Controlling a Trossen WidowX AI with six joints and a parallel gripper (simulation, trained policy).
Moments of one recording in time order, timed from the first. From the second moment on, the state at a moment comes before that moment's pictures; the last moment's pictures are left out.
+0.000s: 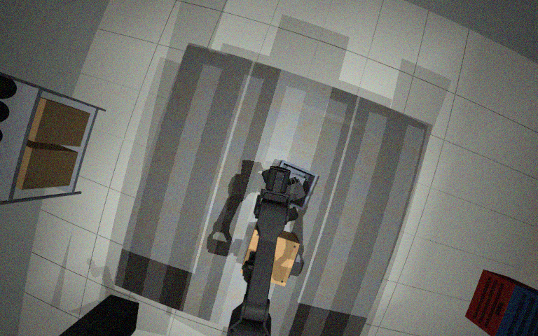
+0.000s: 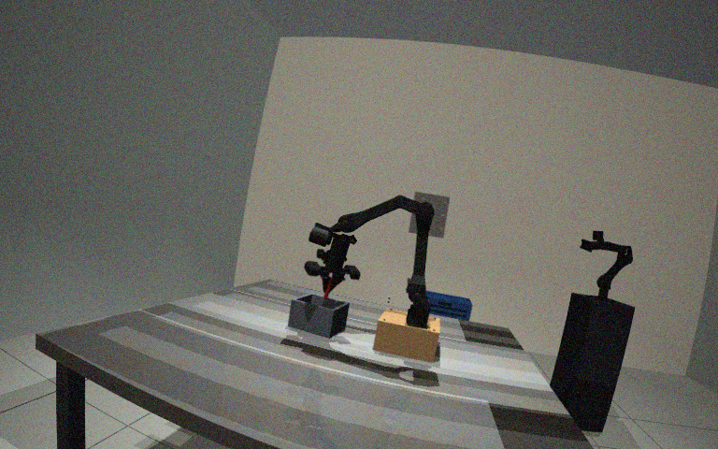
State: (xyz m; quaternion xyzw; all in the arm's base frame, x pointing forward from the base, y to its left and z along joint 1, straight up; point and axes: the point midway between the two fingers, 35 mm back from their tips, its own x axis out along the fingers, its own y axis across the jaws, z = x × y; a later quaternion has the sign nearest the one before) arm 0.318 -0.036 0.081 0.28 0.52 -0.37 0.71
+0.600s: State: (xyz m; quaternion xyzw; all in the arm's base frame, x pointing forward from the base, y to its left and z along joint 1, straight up) arm 0.340 -0.073 0.044 0.31 0.53 -0.38 0.69
